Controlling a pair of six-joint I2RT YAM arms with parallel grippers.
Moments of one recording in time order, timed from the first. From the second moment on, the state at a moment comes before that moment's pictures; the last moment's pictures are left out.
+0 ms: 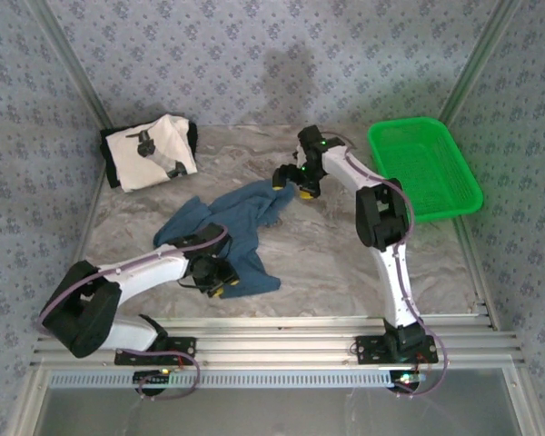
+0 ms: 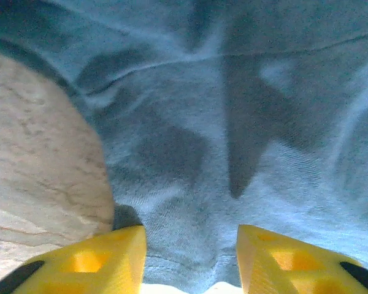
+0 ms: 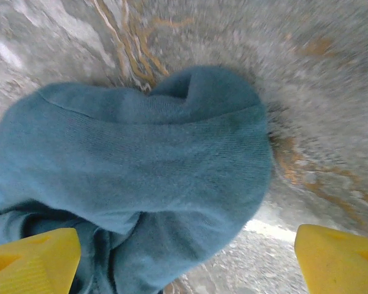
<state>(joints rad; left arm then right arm) -0.67 1.36 0.64 -0.60 0.21 -1.15 0.40 2.37 2.04 -0.91 -0.41 0.45</state>
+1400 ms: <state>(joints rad) -0.26 1.27 1.92 -1.04 0.26 -0.71 -0.06 1.69 2.19 -1.03 -0.62 0.46</state>
